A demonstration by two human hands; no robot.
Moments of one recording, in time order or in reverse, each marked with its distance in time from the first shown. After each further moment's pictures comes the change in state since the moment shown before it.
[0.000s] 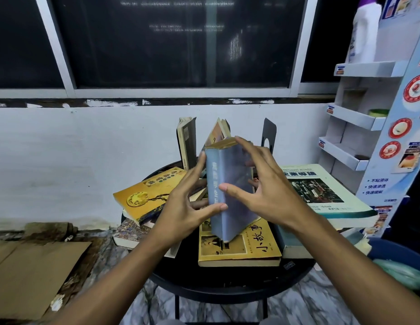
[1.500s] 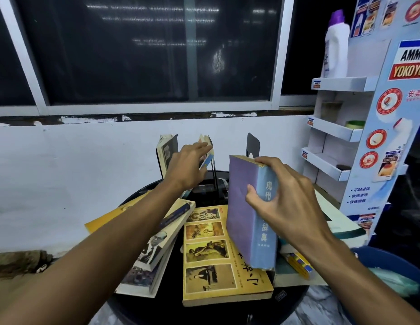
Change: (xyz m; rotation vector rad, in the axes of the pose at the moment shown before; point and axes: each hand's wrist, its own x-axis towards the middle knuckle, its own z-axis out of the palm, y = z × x) left_hand 0.178 -0.046 -0.009 1.053 0.000 0.085; right_hand -0.004 0.000 -0.039 -0.377 0.352 0.111
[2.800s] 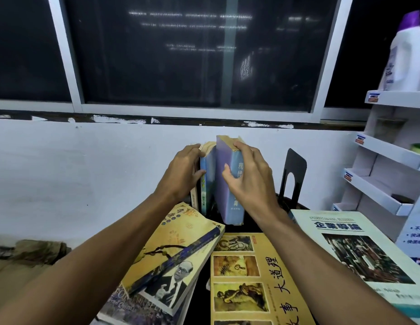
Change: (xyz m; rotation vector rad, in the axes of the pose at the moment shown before) left_hand 0.005 -0.102 -0.008 -0.108 0.160 -0.088; right_hand 0.118 -0.017 0.169 0.089 0.069 -0.152
